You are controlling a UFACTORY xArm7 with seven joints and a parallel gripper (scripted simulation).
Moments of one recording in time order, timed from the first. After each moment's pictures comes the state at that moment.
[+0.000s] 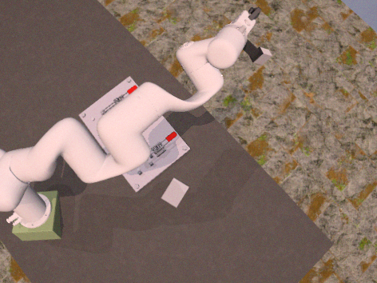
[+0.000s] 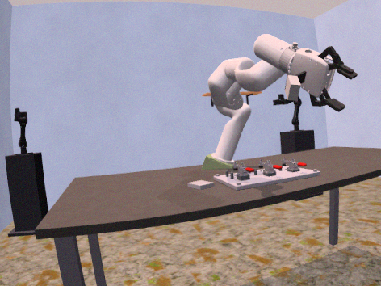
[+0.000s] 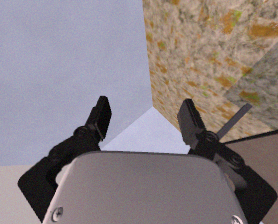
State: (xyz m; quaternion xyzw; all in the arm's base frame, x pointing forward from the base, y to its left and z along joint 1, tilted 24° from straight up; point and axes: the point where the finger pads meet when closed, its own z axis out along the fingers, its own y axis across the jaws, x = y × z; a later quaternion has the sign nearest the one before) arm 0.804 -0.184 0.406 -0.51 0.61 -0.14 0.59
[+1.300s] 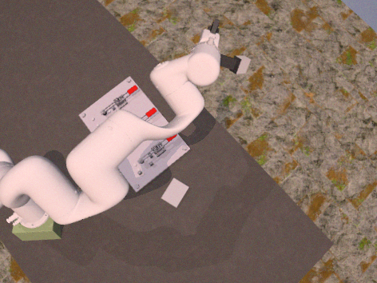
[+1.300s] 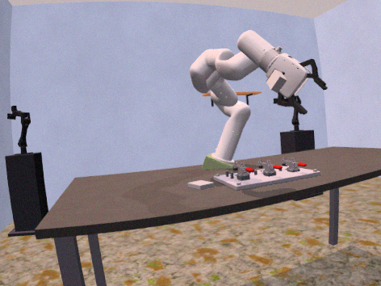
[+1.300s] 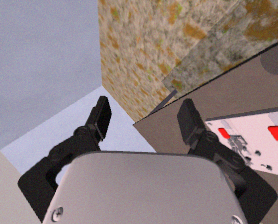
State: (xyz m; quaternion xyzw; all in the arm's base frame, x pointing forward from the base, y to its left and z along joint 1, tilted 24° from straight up) arm 0.675 -0.158 0.376 -0.70 0.46 -0.14 0.52
